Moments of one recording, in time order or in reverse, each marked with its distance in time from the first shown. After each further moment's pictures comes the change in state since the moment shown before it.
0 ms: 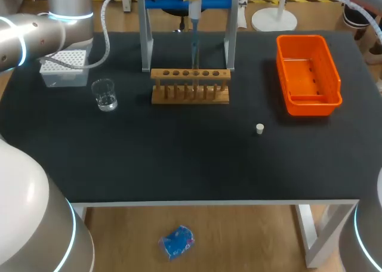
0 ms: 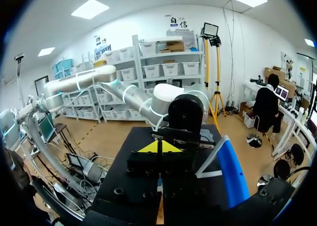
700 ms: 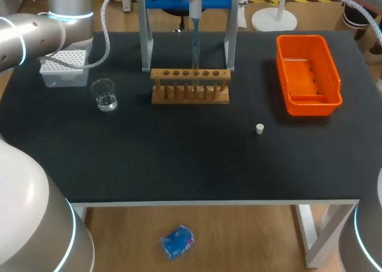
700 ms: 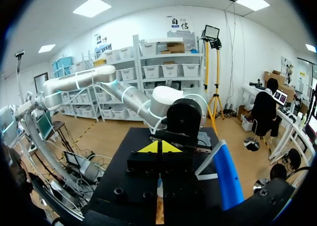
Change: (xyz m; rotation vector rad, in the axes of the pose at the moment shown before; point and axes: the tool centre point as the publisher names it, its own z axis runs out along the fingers) left arm -0.001 -0.002 0.000 0.003 -0.001 0.001; right arm -0.003 0.010 -0.002 -0.005 -0.016 -0.034
